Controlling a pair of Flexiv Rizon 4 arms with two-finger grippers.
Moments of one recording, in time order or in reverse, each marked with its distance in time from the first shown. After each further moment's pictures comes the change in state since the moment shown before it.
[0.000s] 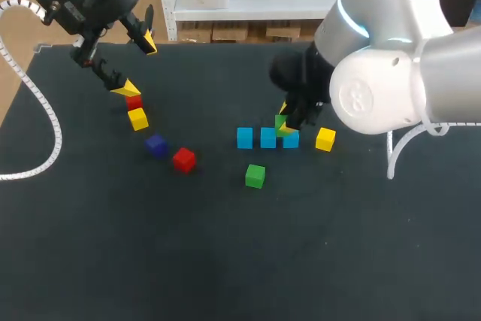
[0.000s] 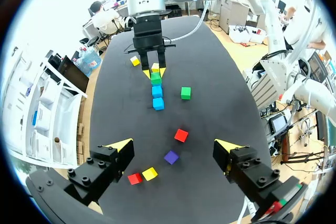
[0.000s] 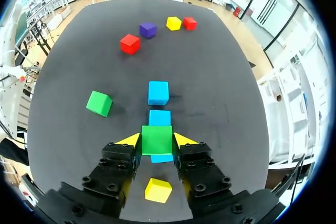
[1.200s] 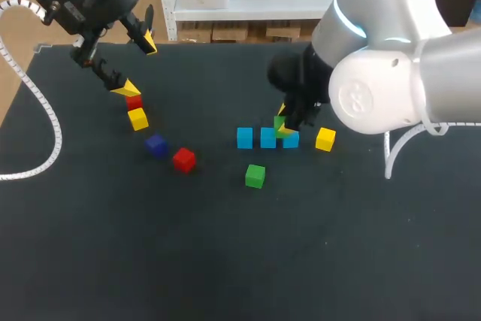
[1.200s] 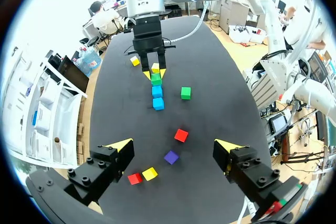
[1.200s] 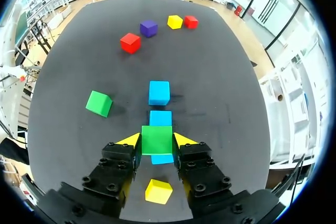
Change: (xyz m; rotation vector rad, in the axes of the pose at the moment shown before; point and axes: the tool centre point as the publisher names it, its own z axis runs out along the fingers) left arm 0.000 0.000 0.000 0.000 0.000 0.000; right arm -0.001 0.000 0.003 -0.010 0.010 -0.002
